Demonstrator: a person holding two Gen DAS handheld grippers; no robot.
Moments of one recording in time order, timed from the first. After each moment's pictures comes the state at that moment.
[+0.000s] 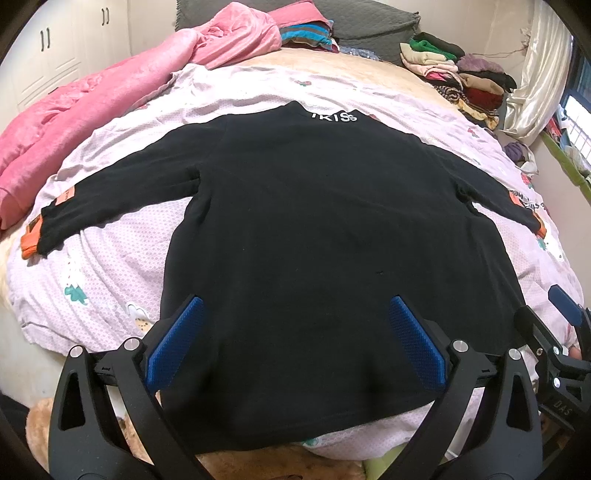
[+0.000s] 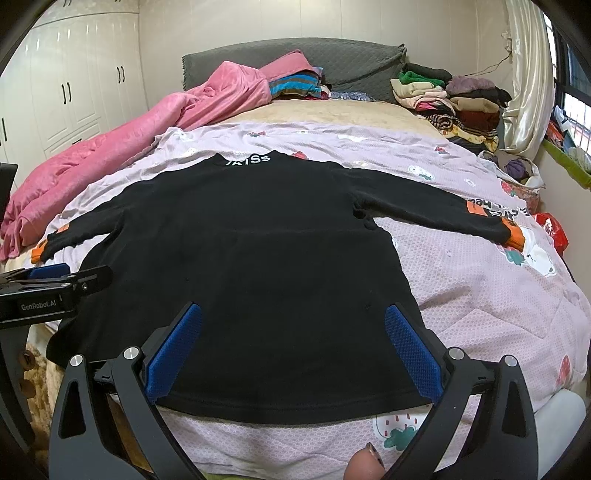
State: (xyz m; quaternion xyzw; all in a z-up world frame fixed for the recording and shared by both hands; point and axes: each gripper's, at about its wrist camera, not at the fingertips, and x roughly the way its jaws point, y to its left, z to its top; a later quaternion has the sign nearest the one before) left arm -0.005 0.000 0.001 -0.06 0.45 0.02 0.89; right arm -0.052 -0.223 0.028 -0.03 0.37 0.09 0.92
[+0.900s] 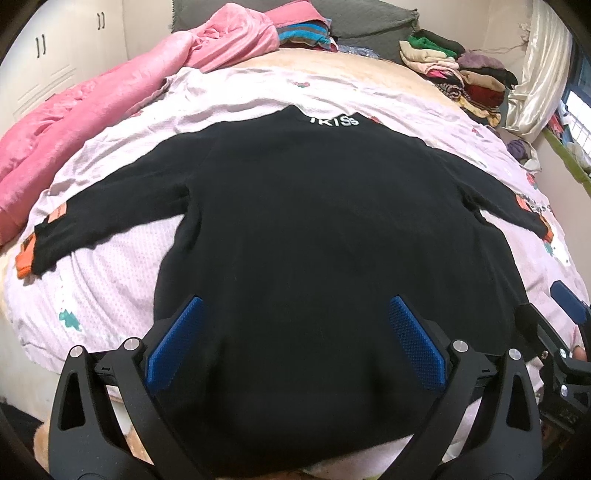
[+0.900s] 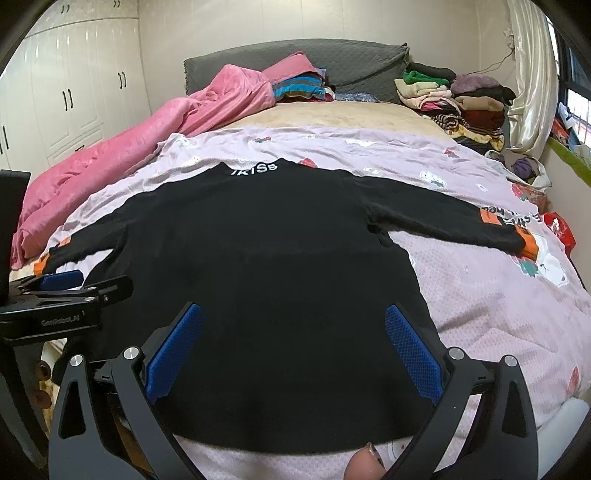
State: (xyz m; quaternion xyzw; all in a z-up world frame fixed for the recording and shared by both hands) left arm 0.023 -0.002 0.002 -0.05 0.45 0.03 0.89; right arm -0.022 -0.207 0.034 -0.02 0.37 0.10 0.92
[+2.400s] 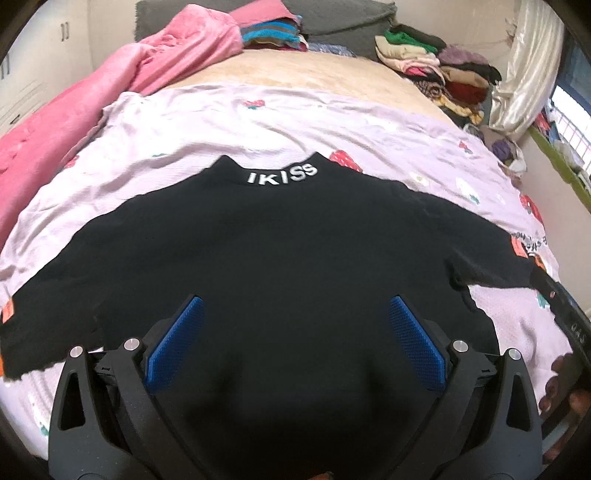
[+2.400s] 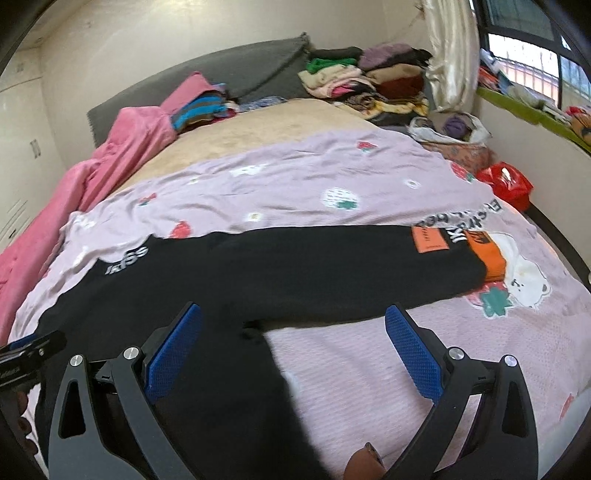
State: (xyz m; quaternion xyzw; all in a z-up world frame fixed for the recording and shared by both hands) left arm 0.165 -0.043 0.019 -0.04 0.46 -0.03 0.89; right arm 0.118 -0.331 0.038 0.09 0.37 -0.05 0.93
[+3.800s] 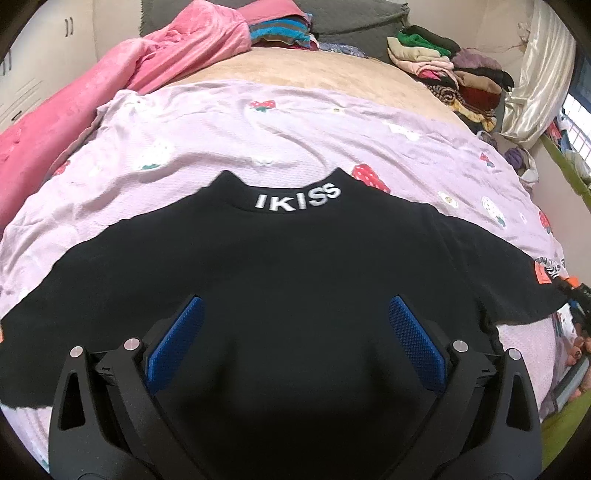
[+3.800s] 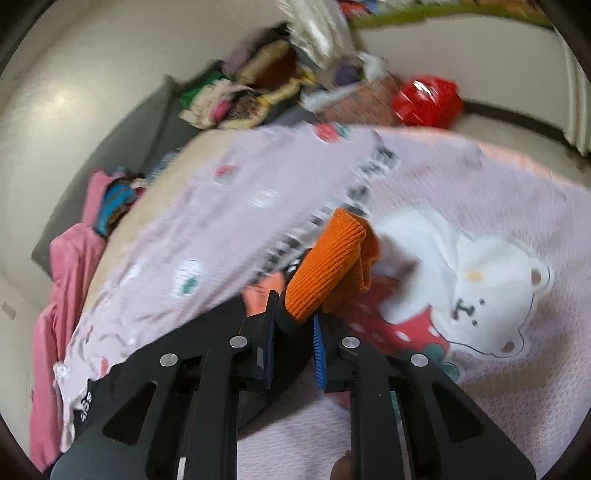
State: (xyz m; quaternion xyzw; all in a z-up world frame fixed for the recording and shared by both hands) left arm 0.218 -0.020 0.005 -0.06 0.45 -0.01 0.89; right arm 0.156 -0.536 -0.012 0.30 0.31 -0.16 0.89
